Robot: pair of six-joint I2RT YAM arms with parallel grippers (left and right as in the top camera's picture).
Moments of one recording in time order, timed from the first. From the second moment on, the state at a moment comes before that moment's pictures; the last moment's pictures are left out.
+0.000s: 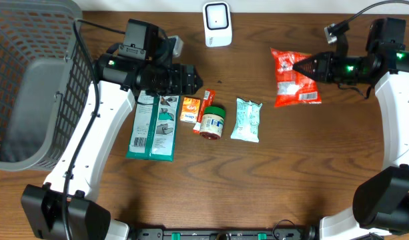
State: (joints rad) left arm -0.26 1.63 1.55 -0.98 0.44 -0.28; right arm -0.17 1.72 1.59 -1.00 -0.88 -0.04
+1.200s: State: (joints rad) left arm -0.39 1.64 1.54 -0.74 0.89 -0.27; right arm 0.15 1.72 1.59 -0.69 -1.18 0.29
